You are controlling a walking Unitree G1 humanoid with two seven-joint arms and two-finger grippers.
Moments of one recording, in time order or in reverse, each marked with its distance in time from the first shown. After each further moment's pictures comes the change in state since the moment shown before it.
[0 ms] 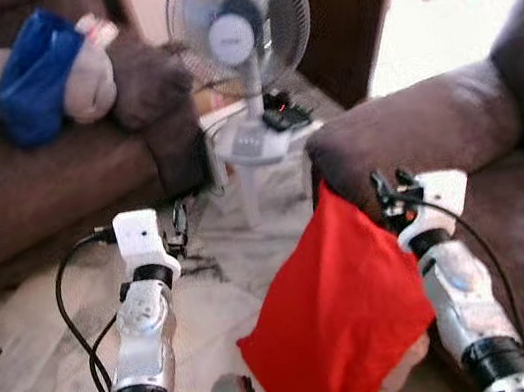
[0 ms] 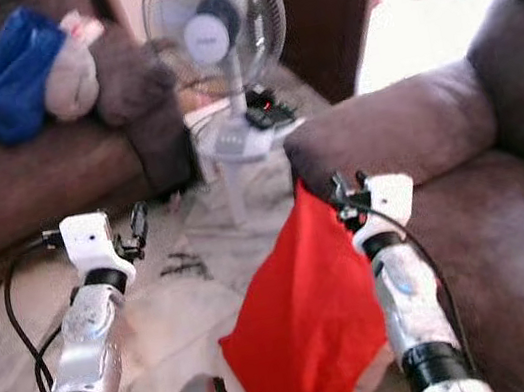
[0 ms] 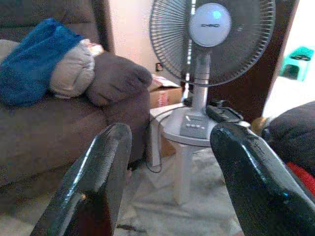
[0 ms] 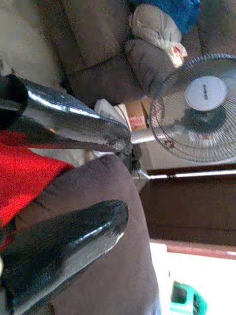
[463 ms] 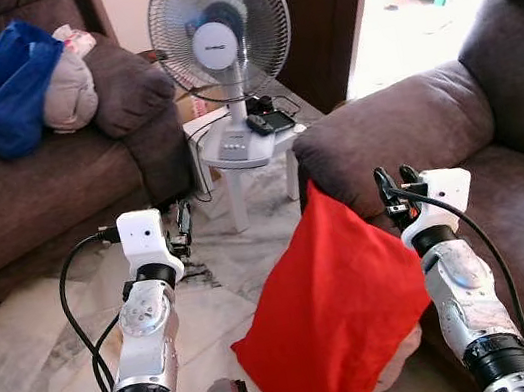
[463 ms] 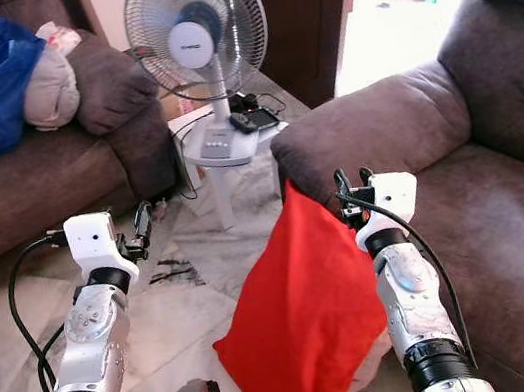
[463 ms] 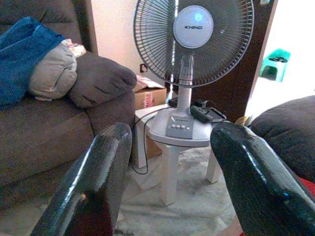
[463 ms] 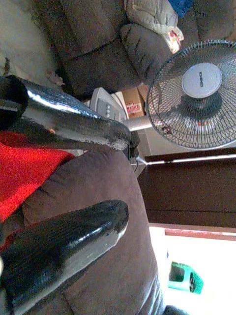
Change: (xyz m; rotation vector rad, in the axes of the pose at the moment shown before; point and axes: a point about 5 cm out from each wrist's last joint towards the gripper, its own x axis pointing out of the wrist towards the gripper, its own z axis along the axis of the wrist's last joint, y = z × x) left arm 0.000 -0.002 0.000 -0.011 0.001 -0.016; right arm 0.000 -0.002 0.000 0.005 0.003 -0.013
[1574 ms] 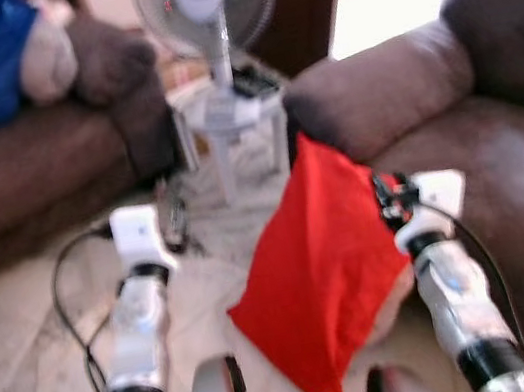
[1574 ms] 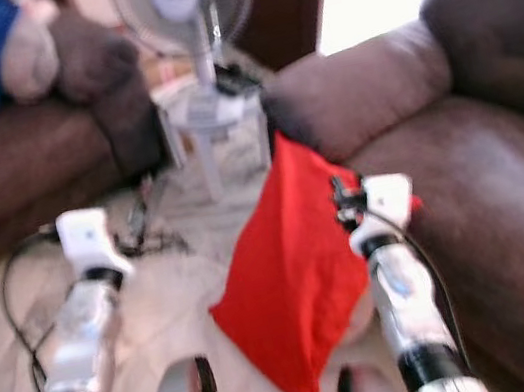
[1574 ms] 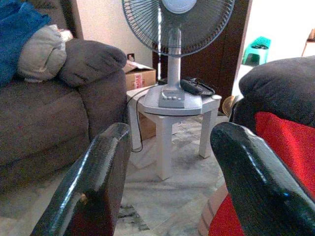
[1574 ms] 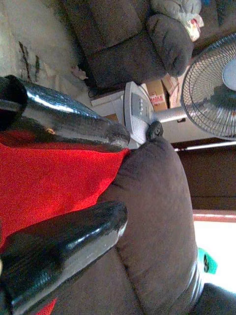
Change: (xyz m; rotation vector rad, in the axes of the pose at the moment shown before) left arm 0.001 0.005 0.004 0.021 0.000 -0.015; right arm -0.001 0.006 -0.005 -0.001 0.022 -0.002
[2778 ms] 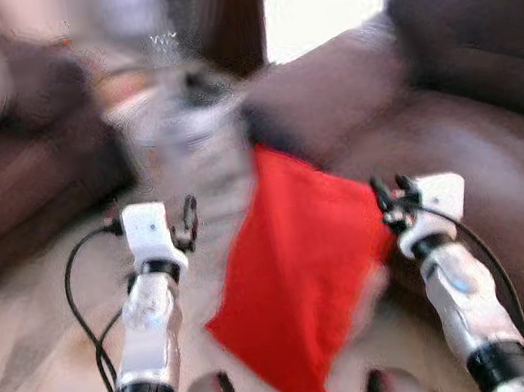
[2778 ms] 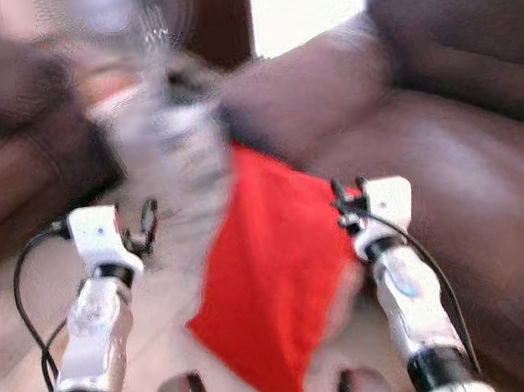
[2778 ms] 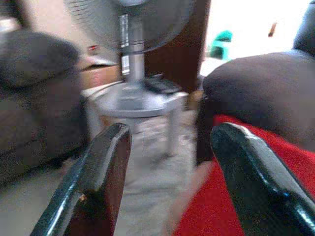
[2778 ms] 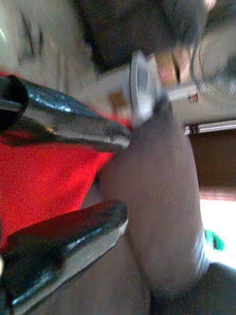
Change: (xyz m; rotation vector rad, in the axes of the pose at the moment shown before) left arm 0.002 -0.006 0.001 -0.010 0.005 -0.001; right arm -0.002 0.002 -0.001 -0.010 0.013 0.048
